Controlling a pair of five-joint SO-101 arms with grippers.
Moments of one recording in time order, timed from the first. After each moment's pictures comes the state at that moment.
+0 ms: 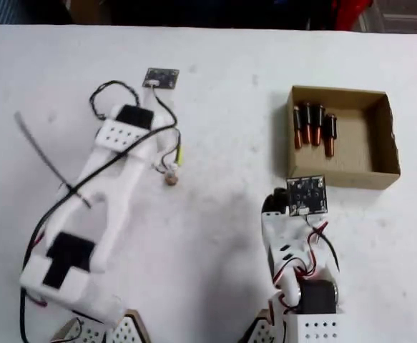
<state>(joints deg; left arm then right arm) 11.3 7.6 6.3 76.4 15.1 -5.5 -102.5 89.4 55.9 6.7</state>
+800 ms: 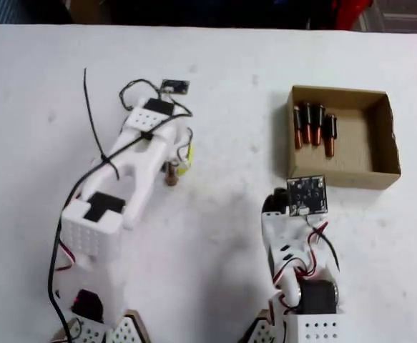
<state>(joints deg) 11.3 33.0 -10.2 76.3 15.7 -5.5 -102.5 89.4 55.9 6.7</state>
